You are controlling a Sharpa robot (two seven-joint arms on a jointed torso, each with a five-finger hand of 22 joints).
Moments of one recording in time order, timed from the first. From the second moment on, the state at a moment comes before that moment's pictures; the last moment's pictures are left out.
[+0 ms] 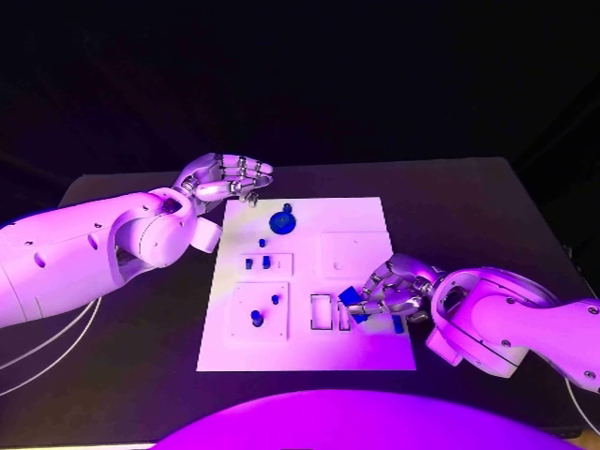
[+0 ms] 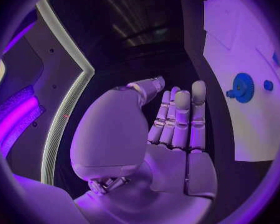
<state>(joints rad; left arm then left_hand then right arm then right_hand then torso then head) 1.13 -0.85 -0.01 1.44 -0.21 -0.16 0.30 1.42 -0.23 0.62 0.07 0.09 0.80 0.20 0.32 0.30 0.86 0.15 0.48 0.24 1.03 0.08 1.30 0.63 0.17 0.86 0.17 1.02 0.83 1.03 -1.00 -0.11 1.94 -1.03 -0.38 -0.53 1.35 -0.06 -0.12 0.29 0.24 1.00 0.07 0.41 0.55 1.47 0.00 1.45 1.31 1.46 -0.06 1.54 1.31 0.08 1.47 0.05 1.18 1.31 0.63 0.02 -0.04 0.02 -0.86</state>
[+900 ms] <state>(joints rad) 1.13 -0.86 -0.01 1.44 -0.21 -0.16 0.30 1.42 -0.23 0.62 0.07 0.09 0.80 0.20 0.32 0.30 0.86 0.15 0.48 0.24 1.03 0.08 1.30 0.63 0.17 0.86 0.17 1.02 0.83 1.03 -0.86 -0.12 1.84 -1.01 -0.36 -0.55 1.29 -0.04 -0.16 0.29 0.24 1.01 0.06 0.41 0.56 1.47 0.00 1.44 1.31 1.46 -0.06 1.54 1.31 0.08 1.47 0.05 1.18 1.31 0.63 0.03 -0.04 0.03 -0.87</state>
